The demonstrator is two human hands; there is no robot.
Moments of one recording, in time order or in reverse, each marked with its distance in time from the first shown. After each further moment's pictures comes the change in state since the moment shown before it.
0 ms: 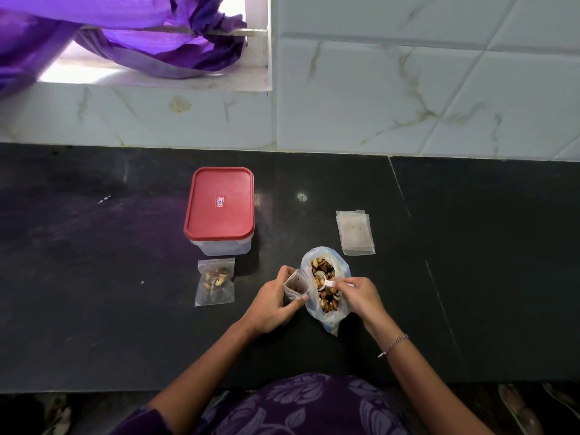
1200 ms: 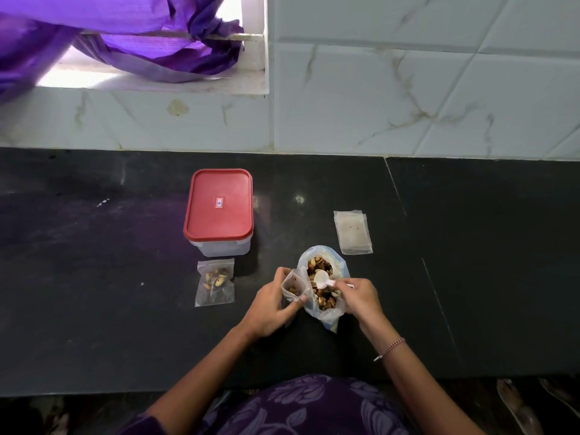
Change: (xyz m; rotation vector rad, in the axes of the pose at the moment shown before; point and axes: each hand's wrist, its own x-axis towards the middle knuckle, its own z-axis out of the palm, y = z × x) left_hand -0.009 0.004 0.001 0.026 0.043 0.013; right_hand -0.020 -0.007 0.004 -0.013 0.111 -0.014
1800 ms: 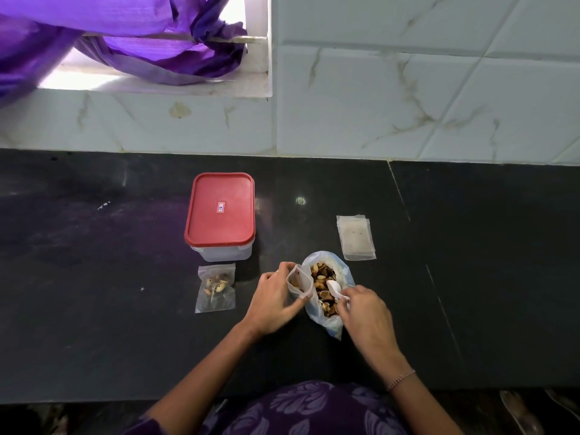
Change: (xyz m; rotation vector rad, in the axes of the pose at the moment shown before) left_hand 0.018 0.004 -0.005 0.251 0.093 0.028; right_hand -0.028 -0.004 -0.008 -0.746 0.139 -0.452
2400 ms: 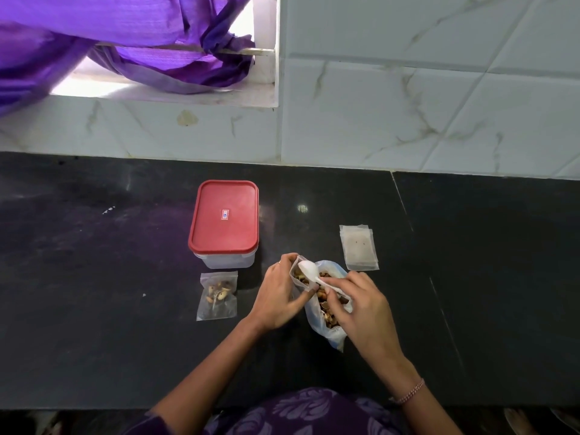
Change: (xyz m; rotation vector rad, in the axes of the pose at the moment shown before) left_hand 0.018 0.014 -0.010 -0.087 0.143 0.063; right_hand -0.001 -0.018 -0.023 0.348 0.373 -0.433
